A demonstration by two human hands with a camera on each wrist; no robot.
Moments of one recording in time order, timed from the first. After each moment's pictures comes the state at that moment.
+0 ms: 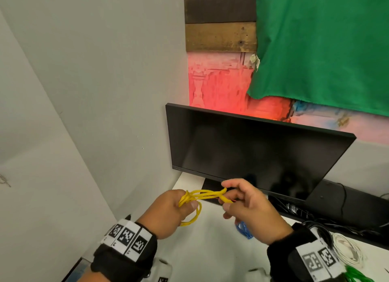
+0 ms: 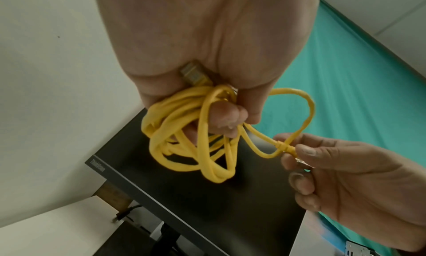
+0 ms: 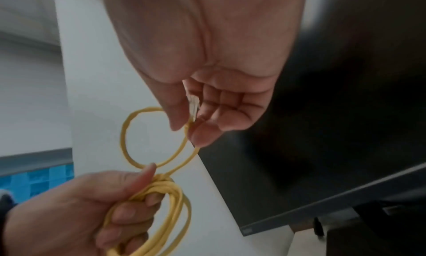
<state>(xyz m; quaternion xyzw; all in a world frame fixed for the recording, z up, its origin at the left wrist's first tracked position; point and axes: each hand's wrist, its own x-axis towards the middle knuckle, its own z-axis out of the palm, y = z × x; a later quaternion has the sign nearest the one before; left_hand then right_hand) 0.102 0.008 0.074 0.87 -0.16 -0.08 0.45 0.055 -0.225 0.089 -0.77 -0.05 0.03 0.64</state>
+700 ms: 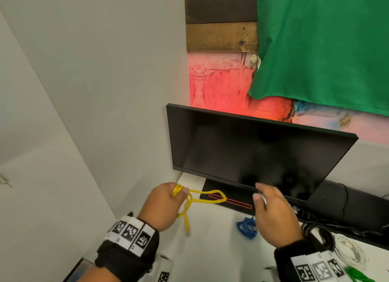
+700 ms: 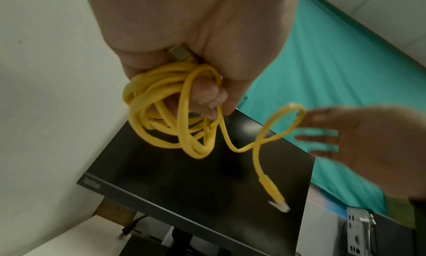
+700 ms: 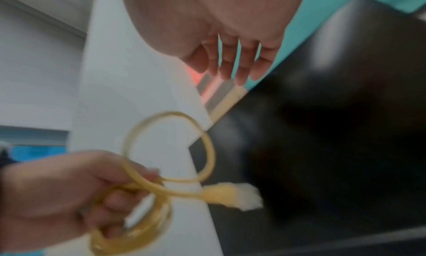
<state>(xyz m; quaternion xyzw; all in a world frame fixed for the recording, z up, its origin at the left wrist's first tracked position) 0.119 0.012 0.068 0.89 -0.07 0.02 0.44 0.051 -0.253 0.066 -0.93 0.10 -0.16 0.31</state>
